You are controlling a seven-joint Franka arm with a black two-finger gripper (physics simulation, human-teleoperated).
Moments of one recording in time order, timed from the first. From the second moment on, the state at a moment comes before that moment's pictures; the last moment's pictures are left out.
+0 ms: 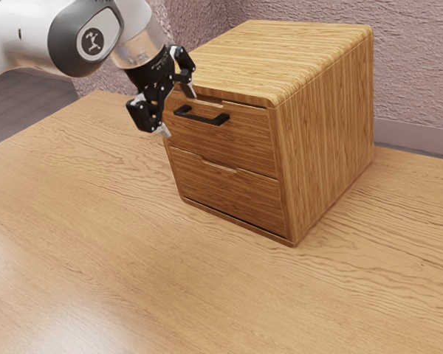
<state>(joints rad) 0.22 0.13 -0.16 -1.30 0.10 1.79 -1.60</state>
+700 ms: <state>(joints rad) 0.23 0.20 -0.16 -1.30 0.10 1.82 -1.63</state>
